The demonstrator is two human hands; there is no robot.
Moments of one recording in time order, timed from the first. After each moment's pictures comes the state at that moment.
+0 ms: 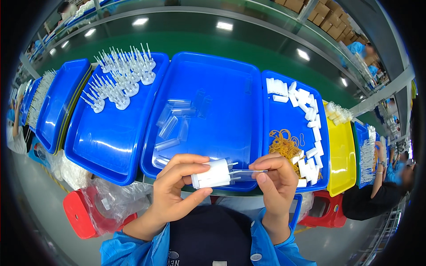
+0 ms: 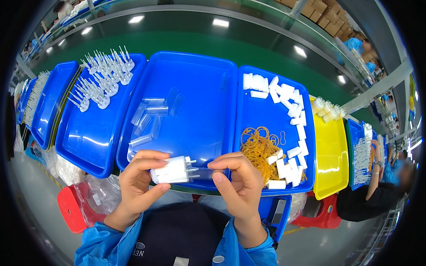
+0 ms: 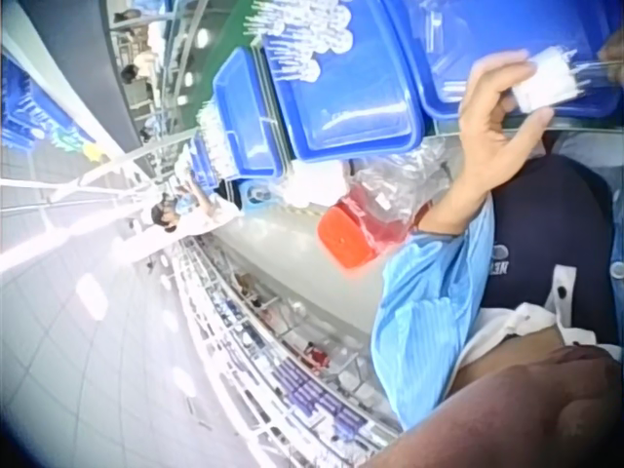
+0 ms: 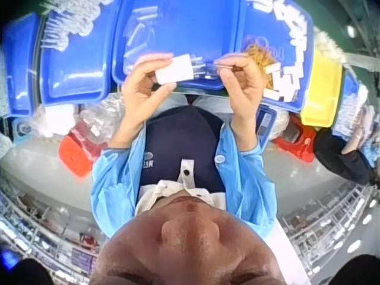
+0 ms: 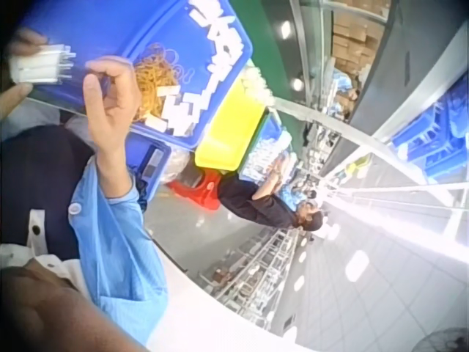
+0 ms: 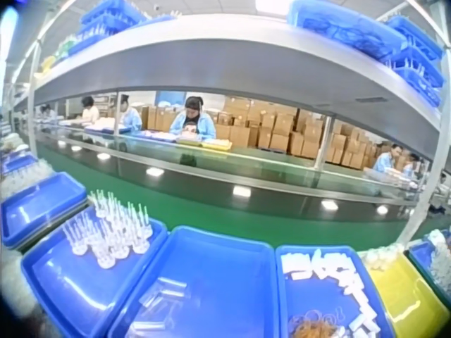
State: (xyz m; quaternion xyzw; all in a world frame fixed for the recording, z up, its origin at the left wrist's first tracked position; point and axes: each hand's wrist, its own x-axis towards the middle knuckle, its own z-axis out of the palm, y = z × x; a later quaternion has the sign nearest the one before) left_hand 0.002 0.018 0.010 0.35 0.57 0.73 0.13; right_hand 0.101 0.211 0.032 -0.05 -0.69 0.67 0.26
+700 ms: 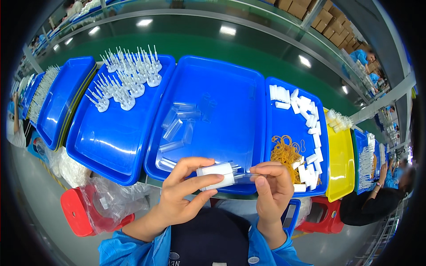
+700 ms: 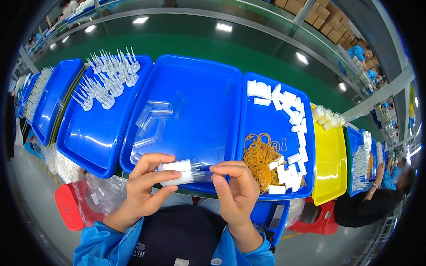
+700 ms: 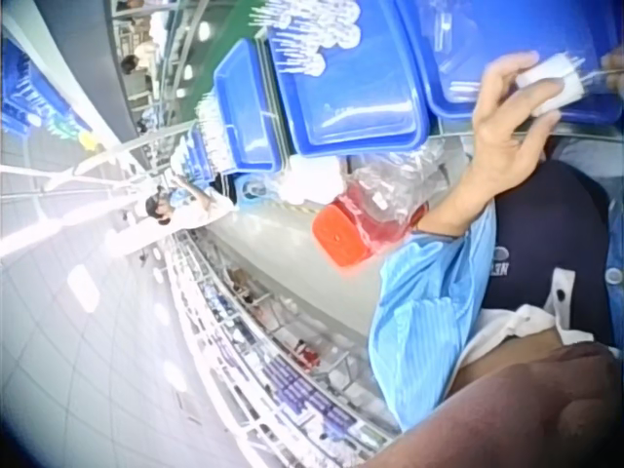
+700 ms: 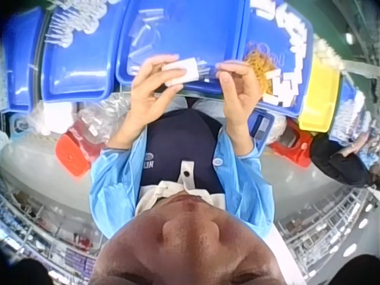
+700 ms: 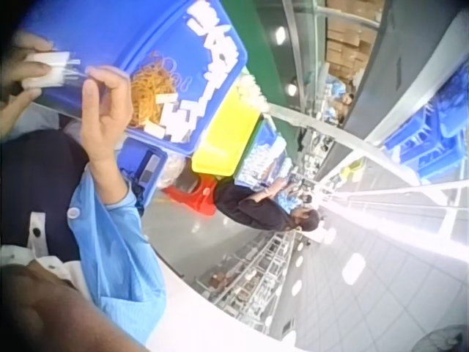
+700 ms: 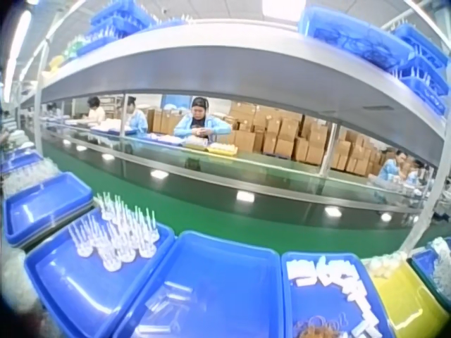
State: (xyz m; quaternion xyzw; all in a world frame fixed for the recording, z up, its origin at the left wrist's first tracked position) left_hand 0.001 0.017 0.012 0.42 0.66 0.62 0.04; right_hand 0.099 0.194 0.024 -0.06 -0.68 0.66 0.31
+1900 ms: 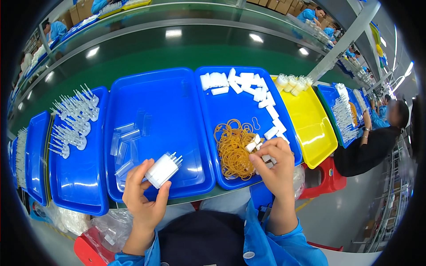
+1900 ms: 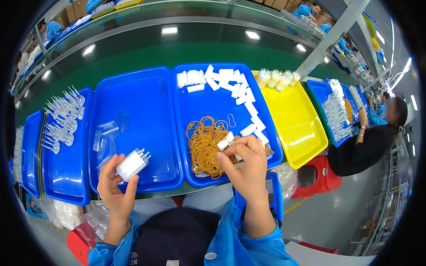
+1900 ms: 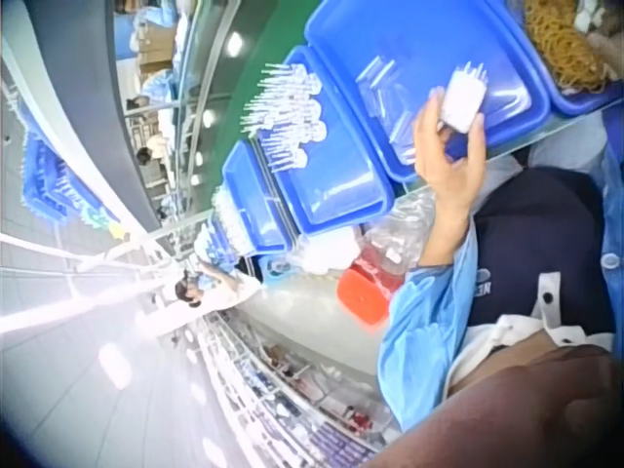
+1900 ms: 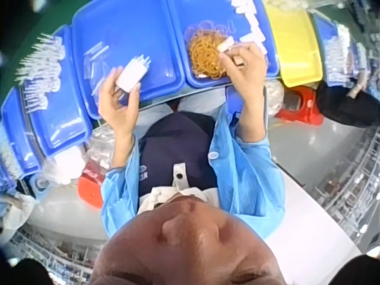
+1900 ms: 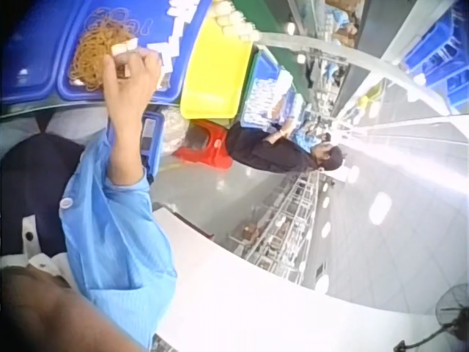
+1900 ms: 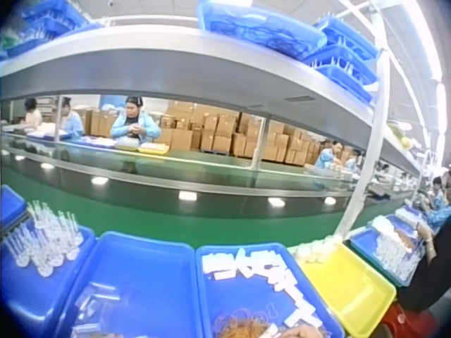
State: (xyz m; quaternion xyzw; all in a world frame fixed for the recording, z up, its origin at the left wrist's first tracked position) left_hand 0.000 0.051 -0.004 0.38 0.70 0.59 -0.10; right_hand 0.157 0.285 0.033 -0.23 -0.88 0.25 0.33
